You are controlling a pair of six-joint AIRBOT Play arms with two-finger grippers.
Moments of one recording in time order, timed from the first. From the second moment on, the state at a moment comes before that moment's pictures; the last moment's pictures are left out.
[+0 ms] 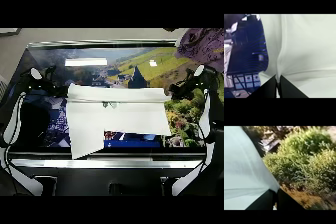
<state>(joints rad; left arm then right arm) 0.03 -1.90 1.77 1.28 -1.29 -1.46 -0.23 -1.99 1.93 -1.40 1.45 1.69</state>
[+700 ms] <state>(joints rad) 0.03 -1.90 1.77 1.27 -1.50 -1.48 -0.14 -2.02 1.93 -1.47 1.57 1.70</state>
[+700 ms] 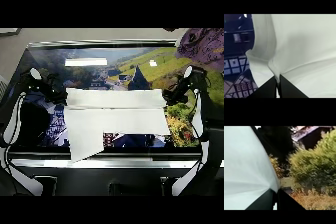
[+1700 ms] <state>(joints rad) 0.04 -1.93 1.80 1.26 -1.52 -1.51 -0.14 -2.01 1.93 -1.35 1.65 1.69</state>
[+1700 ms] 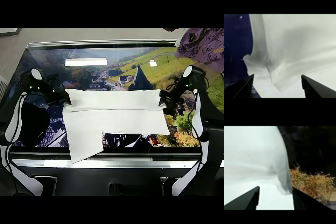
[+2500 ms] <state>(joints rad) 0.41 -1.12 0.71 0.91 -1.29 -1.39 -0.49 -1.53 1.19 -1.04 1.51 1.39</state>
